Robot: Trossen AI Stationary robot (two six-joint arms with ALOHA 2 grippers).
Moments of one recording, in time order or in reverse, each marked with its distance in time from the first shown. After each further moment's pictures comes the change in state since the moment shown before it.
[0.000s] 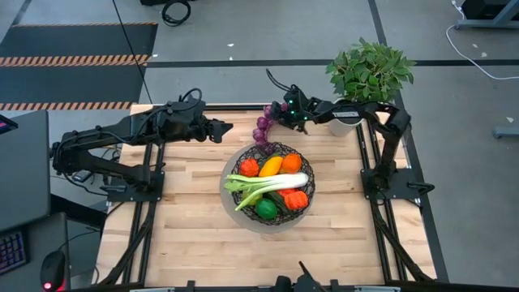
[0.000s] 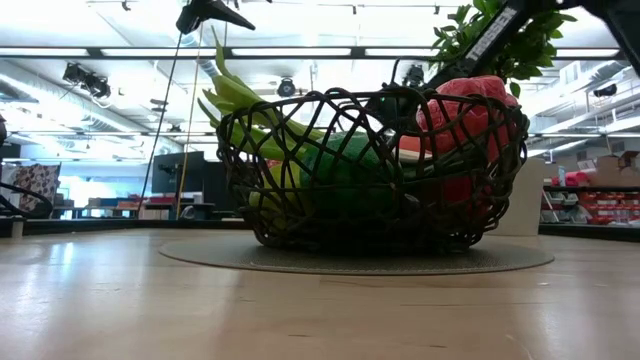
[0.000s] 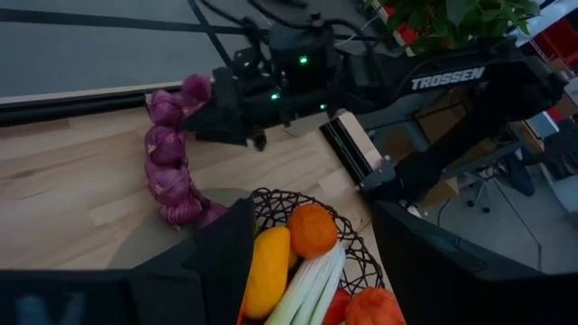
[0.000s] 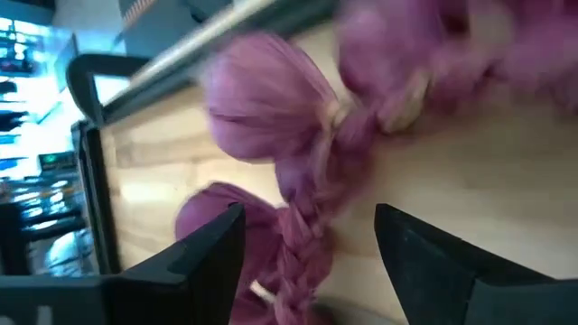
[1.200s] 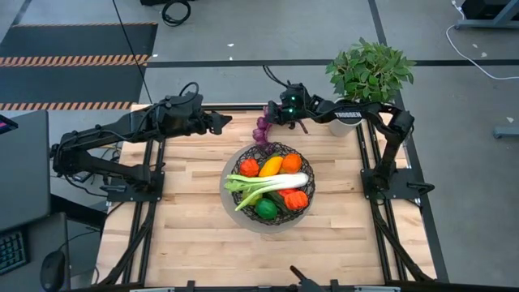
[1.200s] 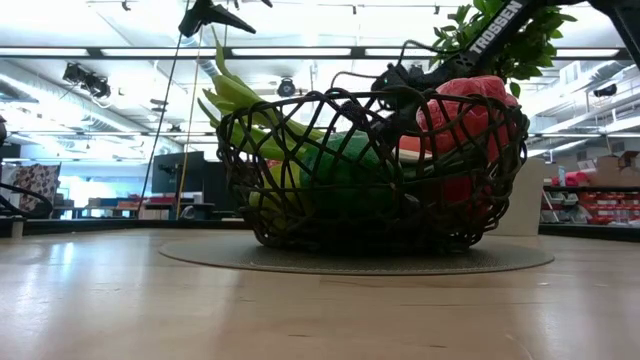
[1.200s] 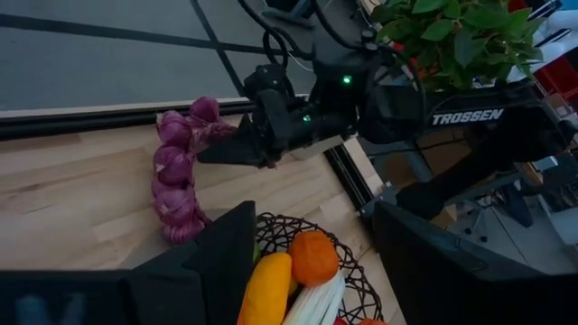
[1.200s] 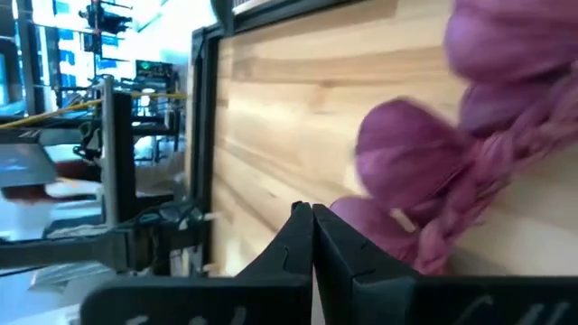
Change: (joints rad) left arm 0.058 0.000 0.000 0.031 0.000 -0.021; right arm 0.012 -0.049 0.000 0.153 -0.250 -0.110
